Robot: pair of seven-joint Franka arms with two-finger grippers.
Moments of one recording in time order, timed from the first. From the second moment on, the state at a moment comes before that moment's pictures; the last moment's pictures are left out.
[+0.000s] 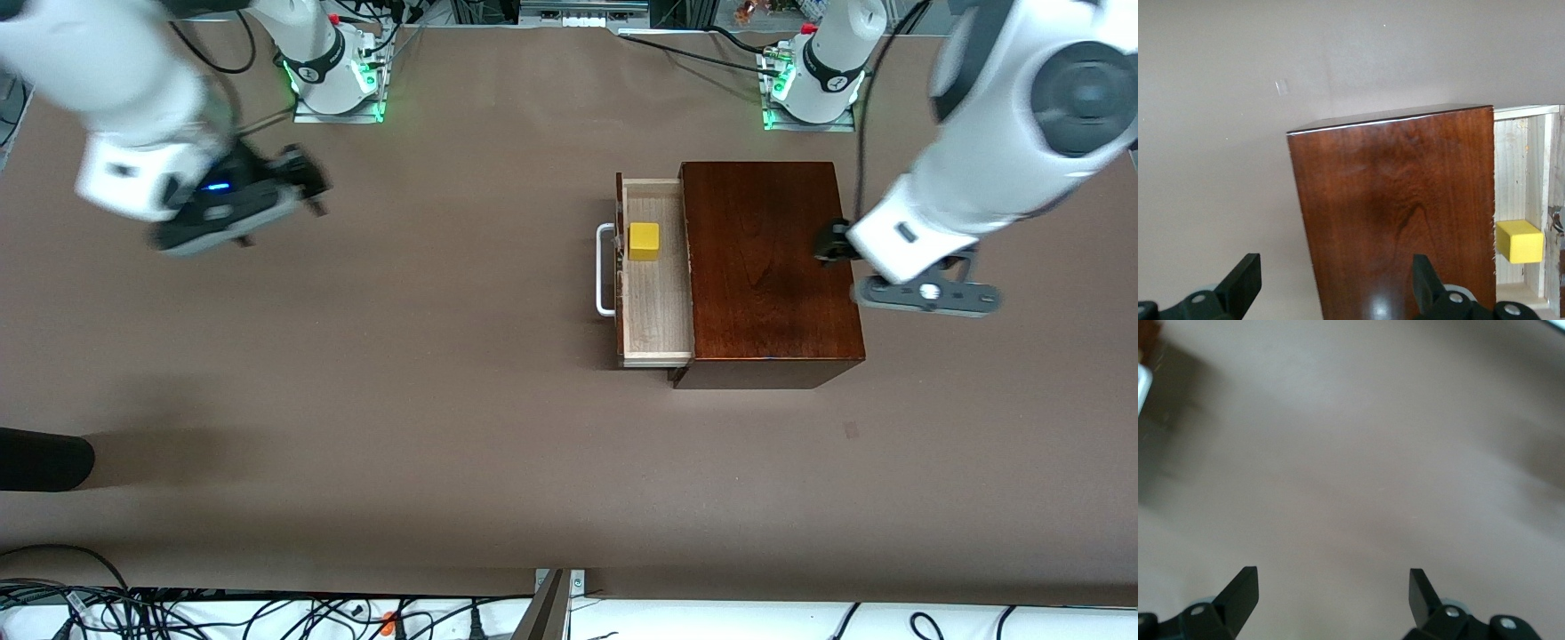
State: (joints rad) left arm -0.19 0.27 -0.06 -1.32 0.03 1.46 -0.13; right arm 0.39 0.12 0.01 -1.53 0.01 1.61 -0.13
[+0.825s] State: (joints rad) left arm -0.07 -0.01 -0.05 -1.63 0.02 1.56 -0.04; right arm 0.89 0.53 0.02 -1.29 -0.04 1.86 -0.41
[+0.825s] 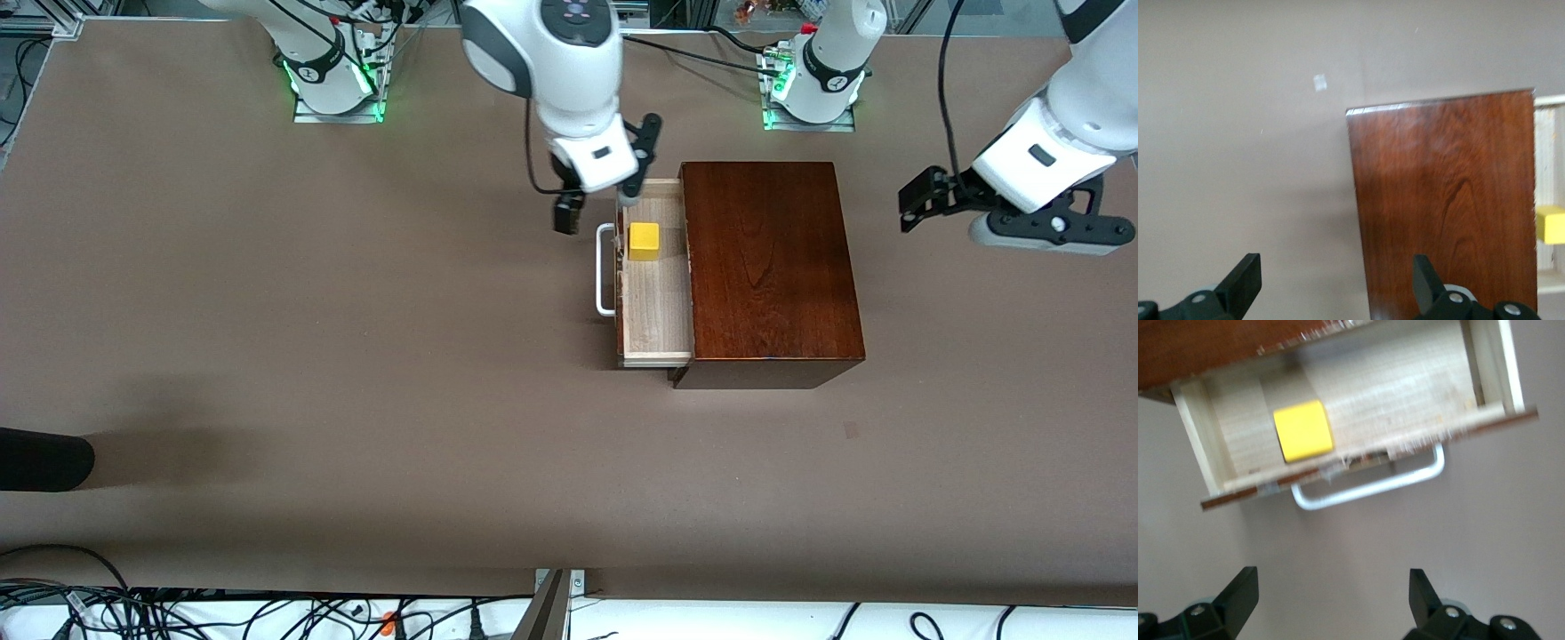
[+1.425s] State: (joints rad) left arm -0.06 -0.02 -0.08 -1.64 0.02 1.55 -0.04; right arm 0.97 0.75 0.02 -1.14 -0.12 2.00 -0.46
